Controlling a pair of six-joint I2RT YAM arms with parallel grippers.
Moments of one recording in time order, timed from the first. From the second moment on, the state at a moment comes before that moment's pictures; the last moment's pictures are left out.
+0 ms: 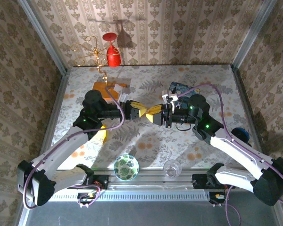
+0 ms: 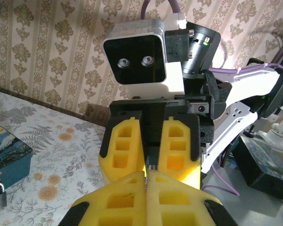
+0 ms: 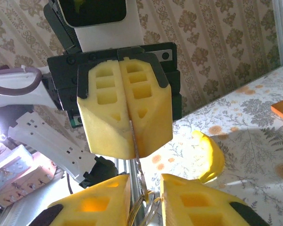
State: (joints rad) left arm -0.61 1.10 0.86 0.28 1.02 -0.37; right arm 0.60 1.08 0.82 0.22 -0.76 0.39
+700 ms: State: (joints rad) left arm -0.56 1.10 0.85 0.35 0.93 -0.46; right arm 0.59 1.05 0.82 0.12 -0.61 0.39
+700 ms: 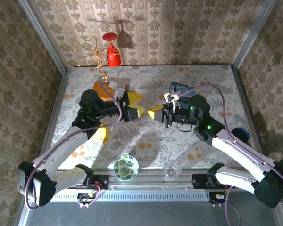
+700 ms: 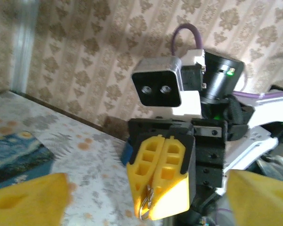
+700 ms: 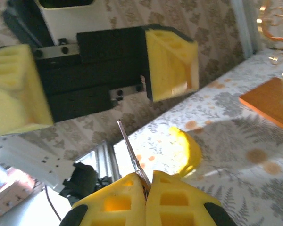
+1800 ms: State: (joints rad) left arm -0.70 1.82 1.27 0.08 0.15 -0.41; right arm 0.03 1.46 0.97 -0.43 0.17 0.55
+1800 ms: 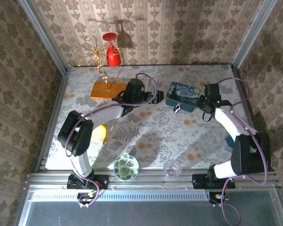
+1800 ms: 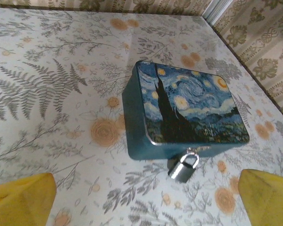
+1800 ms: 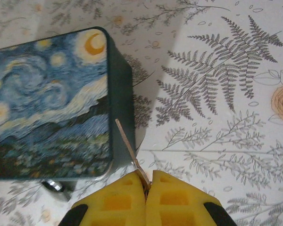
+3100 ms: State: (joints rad) left arm -0.65 2.17 1.44 0.20 0.24 -0.57; right arm 0.07 1.99 1.42 -0.43 -0.12 0.26
